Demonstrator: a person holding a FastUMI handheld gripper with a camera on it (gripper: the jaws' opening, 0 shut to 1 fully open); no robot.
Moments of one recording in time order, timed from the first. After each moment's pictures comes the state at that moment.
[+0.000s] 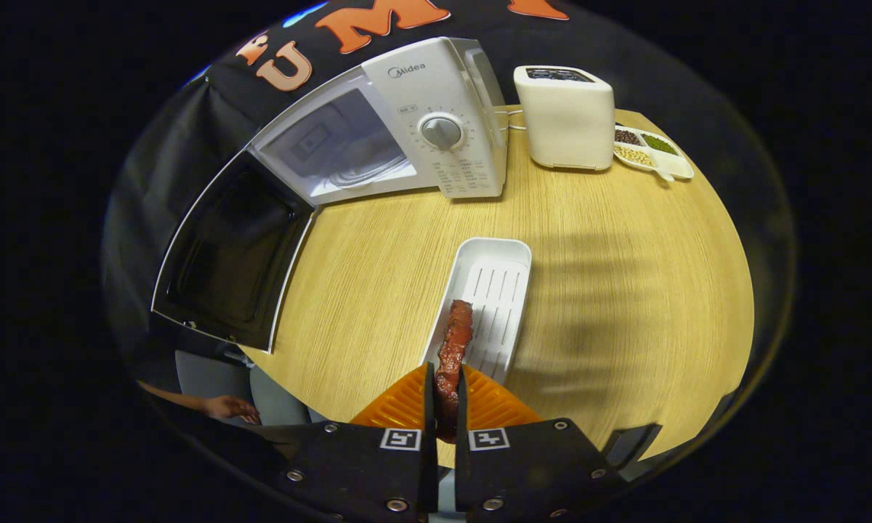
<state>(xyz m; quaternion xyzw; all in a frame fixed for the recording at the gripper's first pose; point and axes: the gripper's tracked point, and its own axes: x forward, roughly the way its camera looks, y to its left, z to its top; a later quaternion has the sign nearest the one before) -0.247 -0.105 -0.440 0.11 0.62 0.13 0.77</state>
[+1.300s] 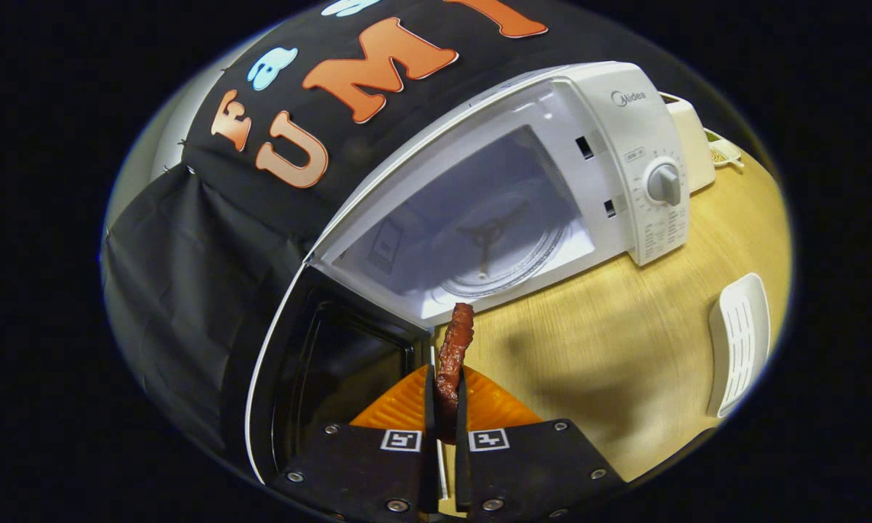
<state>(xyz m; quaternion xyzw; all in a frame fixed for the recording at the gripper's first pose) -0.099 0.146 -0.406 0.34 0.46 0.08 0.81</state>
